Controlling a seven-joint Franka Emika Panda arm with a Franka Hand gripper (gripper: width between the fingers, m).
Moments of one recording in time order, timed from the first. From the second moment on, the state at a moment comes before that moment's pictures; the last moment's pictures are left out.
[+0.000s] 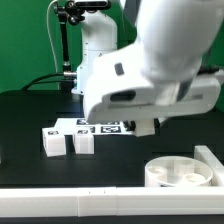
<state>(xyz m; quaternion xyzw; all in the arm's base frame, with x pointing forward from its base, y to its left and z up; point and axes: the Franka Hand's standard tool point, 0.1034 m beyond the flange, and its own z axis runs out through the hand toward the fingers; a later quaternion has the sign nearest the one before) 0.555 0.037 0.080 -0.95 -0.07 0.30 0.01</state>
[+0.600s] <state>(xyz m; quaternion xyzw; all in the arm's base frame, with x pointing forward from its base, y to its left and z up) 0.582 0.032 0.088 -0.99 -0.07 0.09 0.00</state>
